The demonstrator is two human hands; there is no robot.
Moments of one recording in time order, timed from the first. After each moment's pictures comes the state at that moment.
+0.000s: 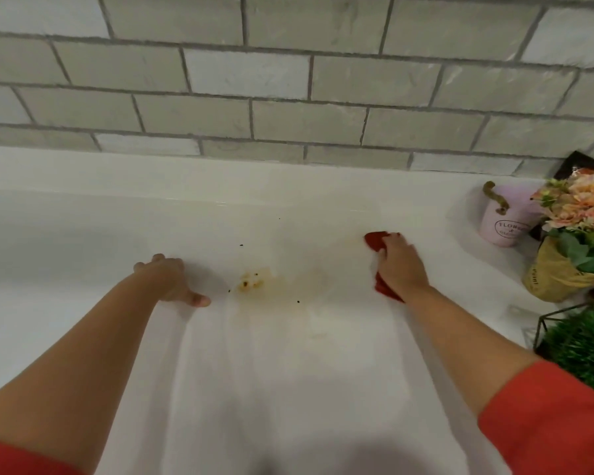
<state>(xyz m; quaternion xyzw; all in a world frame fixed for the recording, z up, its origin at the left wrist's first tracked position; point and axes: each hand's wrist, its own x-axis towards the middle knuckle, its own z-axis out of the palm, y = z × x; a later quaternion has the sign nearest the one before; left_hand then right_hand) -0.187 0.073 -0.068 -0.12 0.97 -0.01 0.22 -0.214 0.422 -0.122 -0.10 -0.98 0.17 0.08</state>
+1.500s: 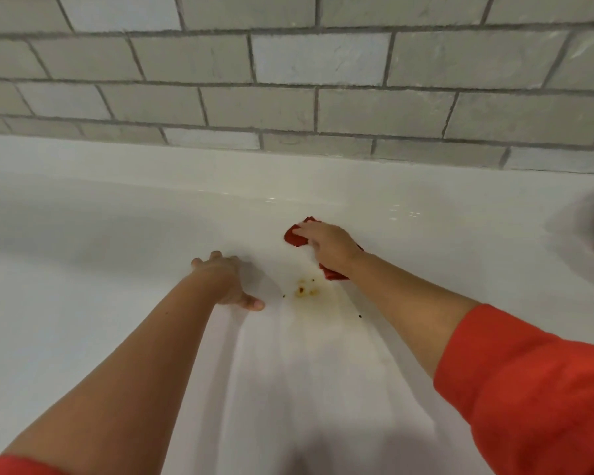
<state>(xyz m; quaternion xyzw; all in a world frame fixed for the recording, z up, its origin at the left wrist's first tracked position) -0.184 0.079 -0.061 -0.10 0.97 -0.02 0.23 -0.283 0.249 -0.121 0.20 -0.91 0.34 -0.08</state>
